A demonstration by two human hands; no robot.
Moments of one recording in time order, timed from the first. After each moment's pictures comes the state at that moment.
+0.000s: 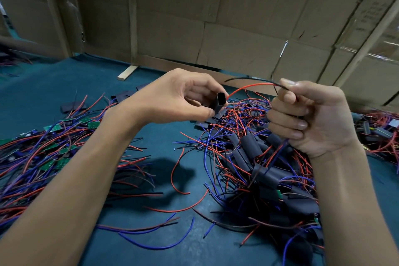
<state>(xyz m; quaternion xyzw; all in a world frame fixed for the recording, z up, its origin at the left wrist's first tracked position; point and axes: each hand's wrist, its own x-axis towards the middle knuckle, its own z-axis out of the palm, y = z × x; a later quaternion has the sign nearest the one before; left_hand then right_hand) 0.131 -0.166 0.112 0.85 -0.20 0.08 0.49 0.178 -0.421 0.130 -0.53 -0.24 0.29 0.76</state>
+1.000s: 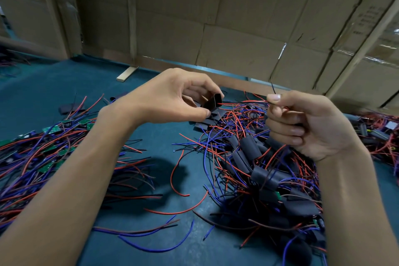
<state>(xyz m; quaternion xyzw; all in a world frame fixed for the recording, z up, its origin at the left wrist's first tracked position) 0.134 -0.157 0.114 0.86 -0.21 0.10 0.44 0.171 -0.421 0.132 -0.66 -0.21 0.23 0.69</state>
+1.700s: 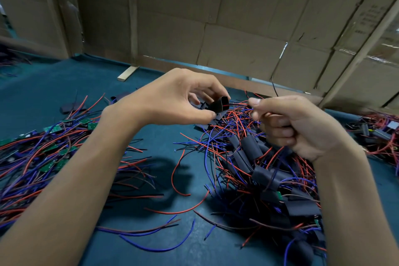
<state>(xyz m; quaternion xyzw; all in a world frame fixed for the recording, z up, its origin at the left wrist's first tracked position) 0.133 -0.163 0.116 0.88 -0.24 0.13 0.38 0.174 -0.407 0.127 -0.74 -0.17 0.21 0.62</state>
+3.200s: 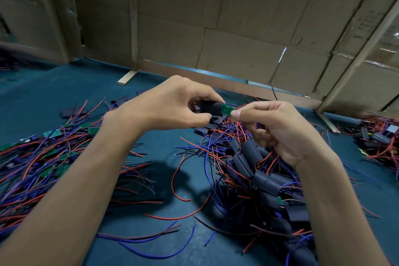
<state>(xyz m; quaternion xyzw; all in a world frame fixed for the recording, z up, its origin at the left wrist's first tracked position) 0.140 -0.160 0.112 0.90 -0.25 0.17 0.32 0.182 -0.391 0.109 -0.76 -0.20 0.15 0.60</state>
